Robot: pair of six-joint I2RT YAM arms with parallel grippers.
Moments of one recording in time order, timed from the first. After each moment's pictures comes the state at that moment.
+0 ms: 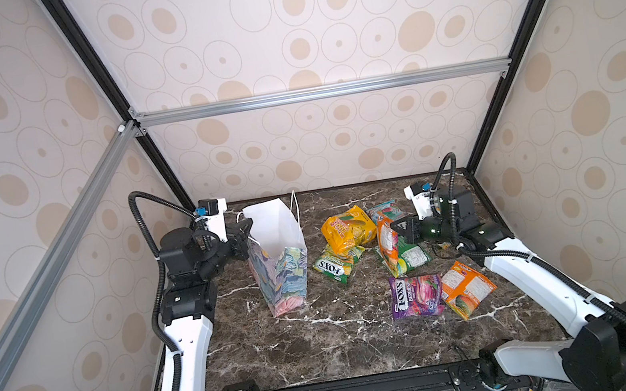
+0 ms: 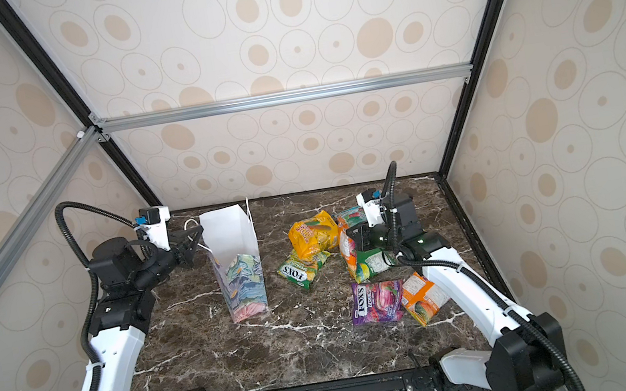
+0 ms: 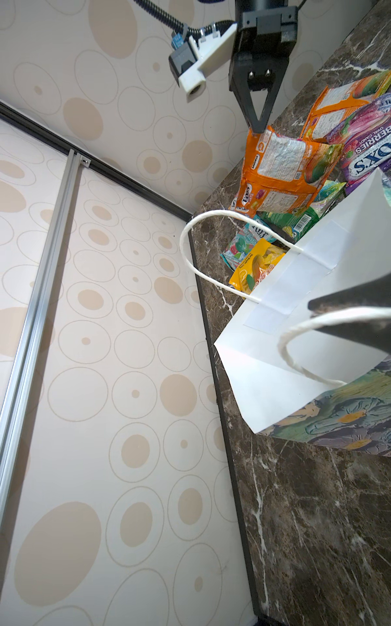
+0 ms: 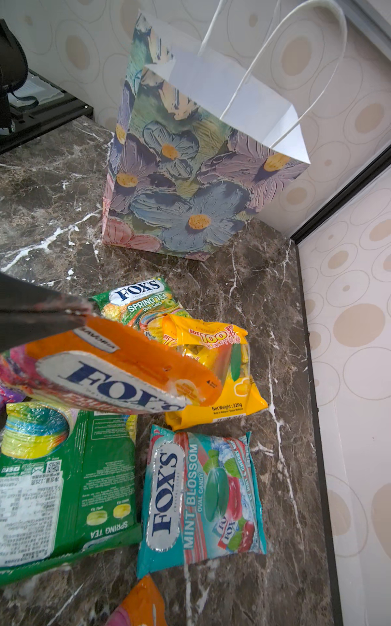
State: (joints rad) left arm 0.08 1.00 1.01 -0.22 0.61 -0.09; right arm 0.29 1.22 1.02 -0.32 -0.44 0.31
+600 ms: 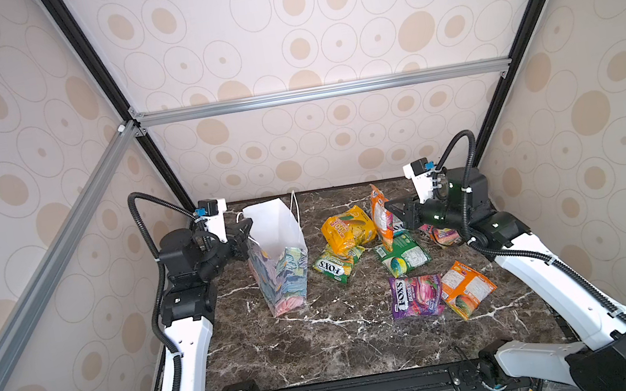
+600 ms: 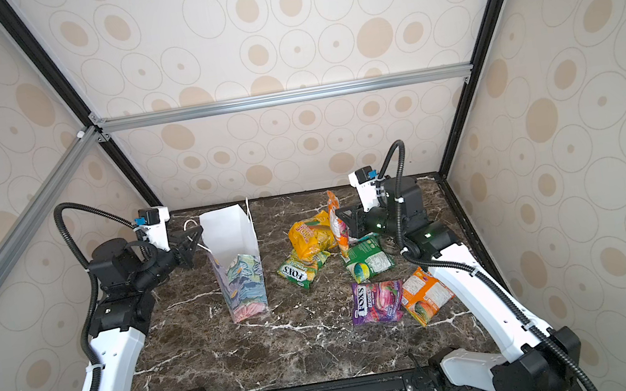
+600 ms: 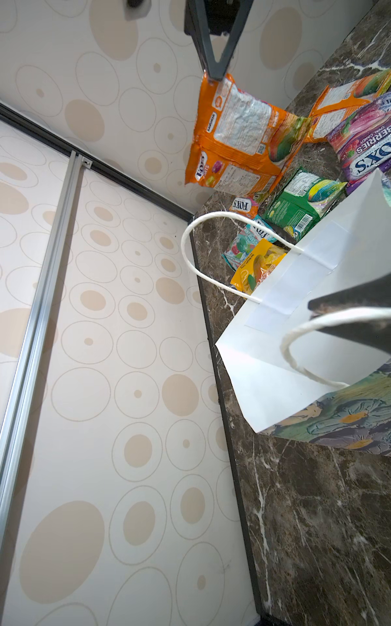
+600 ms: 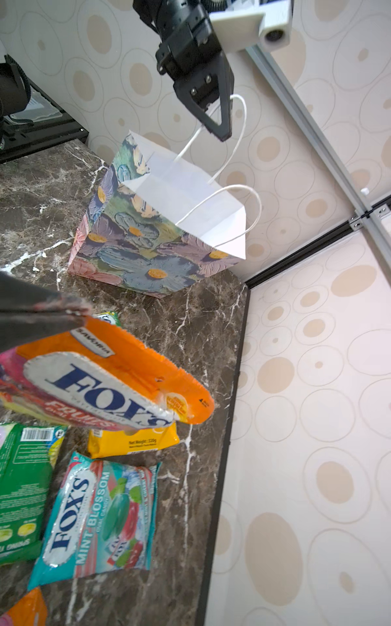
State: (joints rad) left arm 0.08 0.99 1.00 -0.21 0.61 -0.09; right arm 0.36 1.19 1.22 -0.34 -0.44 0.26
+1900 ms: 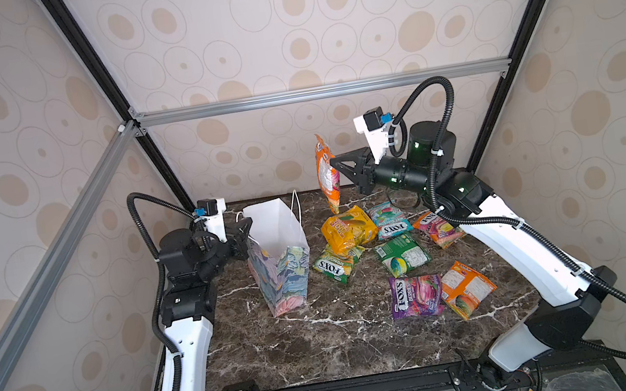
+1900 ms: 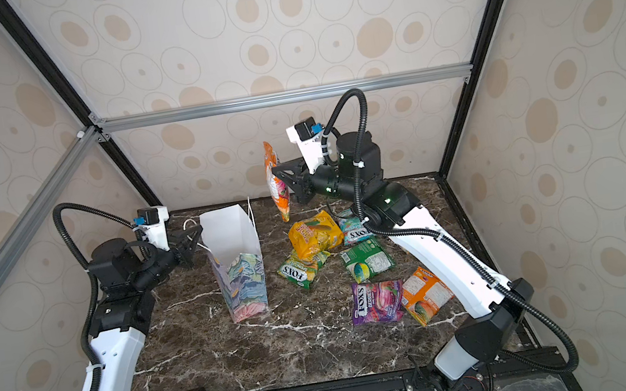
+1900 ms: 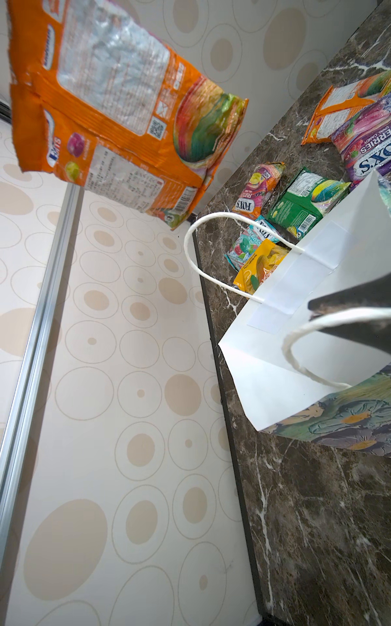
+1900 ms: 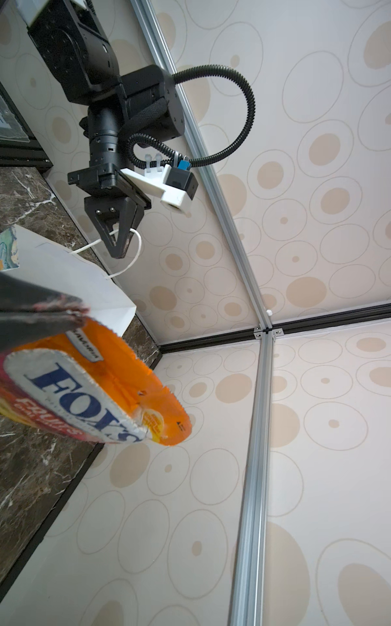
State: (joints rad) left arm 0.08 0.99 1.00 -0.20 0.61 -0.10; right arm 0.62 1.54 1.82 -0.28 -0.42 0.20
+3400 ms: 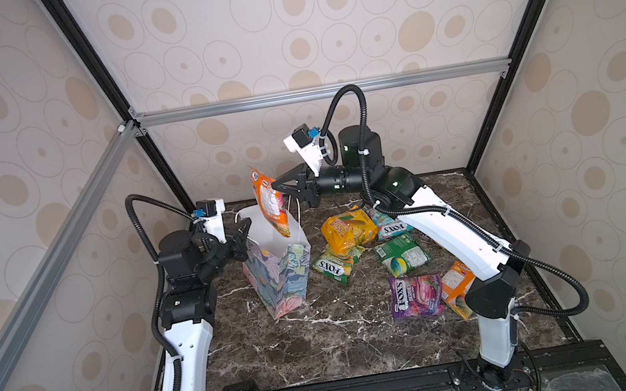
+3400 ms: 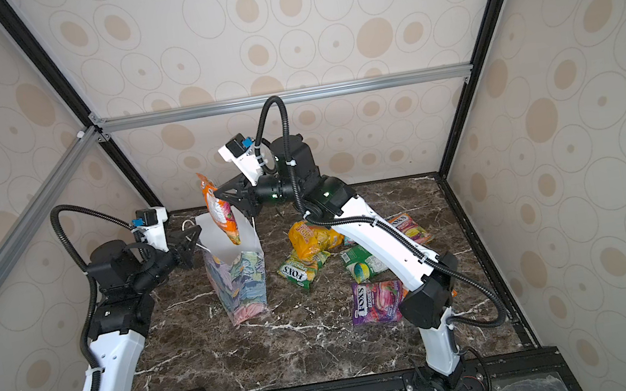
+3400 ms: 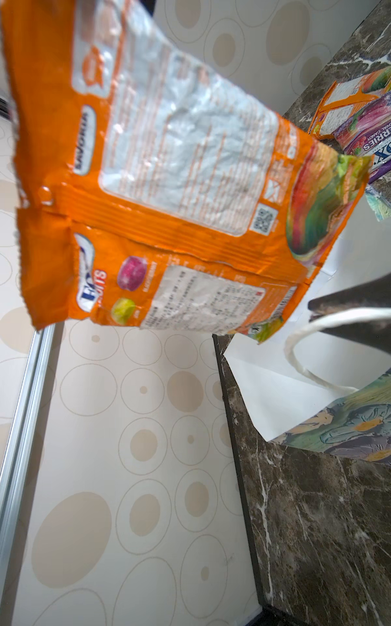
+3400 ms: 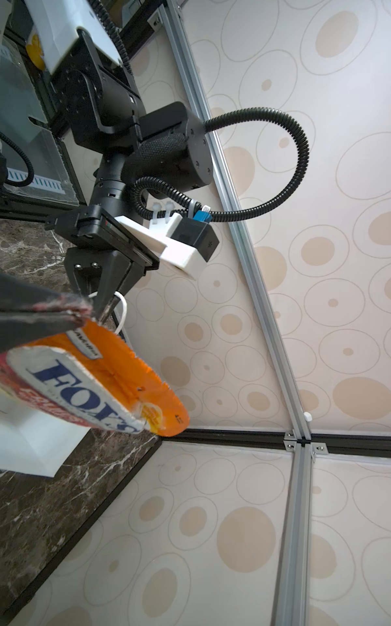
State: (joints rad) left arm 0.08 0.97 1.00 -0.20 0.59 -0.10; right arm 0.77 1.93 2.23 -0.40 -0.60 0.16
